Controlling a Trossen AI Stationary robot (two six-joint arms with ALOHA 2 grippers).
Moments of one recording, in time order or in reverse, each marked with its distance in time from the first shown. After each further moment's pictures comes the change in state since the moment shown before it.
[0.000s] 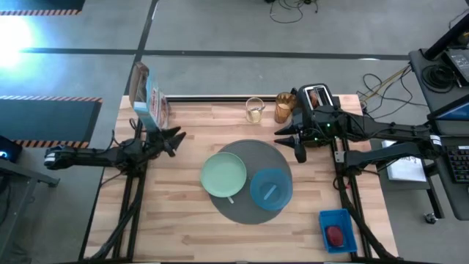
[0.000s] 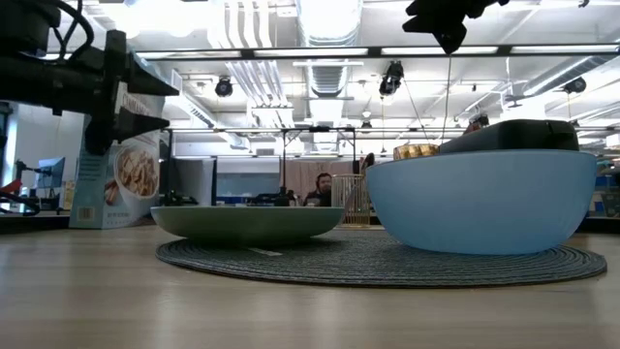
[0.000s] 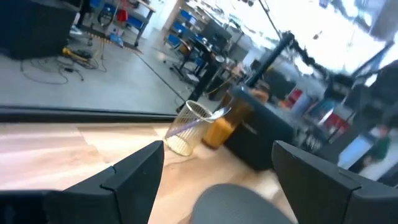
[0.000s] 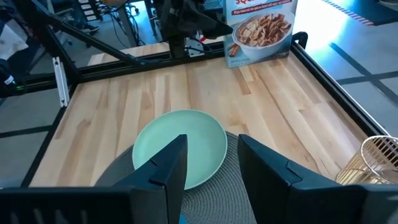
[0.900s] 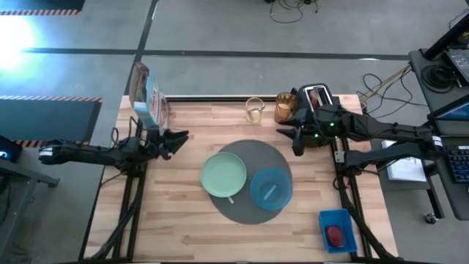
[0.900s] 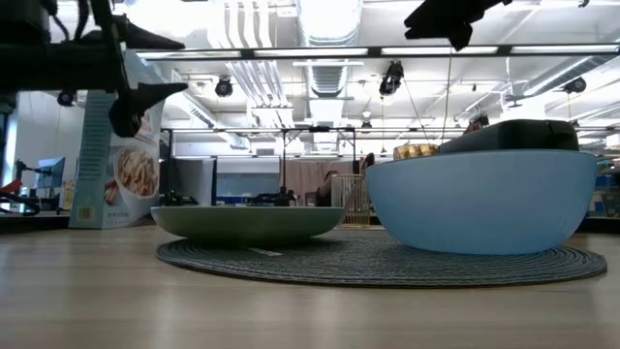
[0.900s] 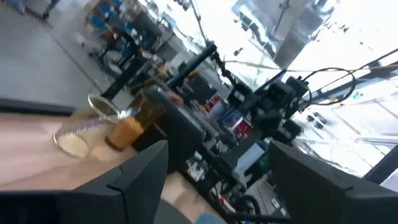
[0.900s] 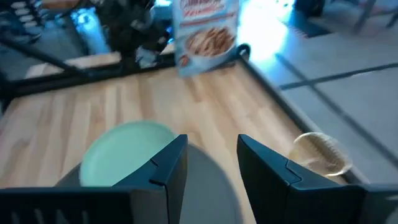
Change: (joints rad) left arm -0.010 0.229 0.023 0.404 0.263 -0.112; right arm -0.003 -0.038 0.000 -0.004 0.216 -0.029
